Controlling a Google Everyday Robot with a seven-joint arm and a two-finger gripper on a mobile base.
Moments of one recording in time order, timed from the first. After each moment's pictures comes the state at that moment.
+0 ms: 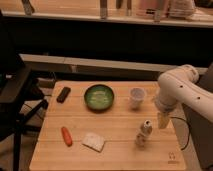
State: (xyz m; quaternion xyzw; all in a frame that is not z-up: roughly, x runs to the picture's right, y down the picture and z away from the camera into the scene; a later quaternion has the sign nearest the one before) arm 0.266 0.127 0.686 -0.30 0.01 0.00 0.95
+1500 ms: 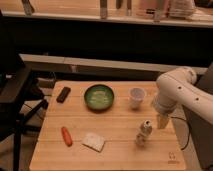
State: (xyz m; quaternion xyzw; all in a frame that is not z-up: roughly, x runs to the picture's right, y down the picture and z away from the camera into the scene) arm 0.258 0.139 0.684 -0.32 0.00 -0.03 0.95
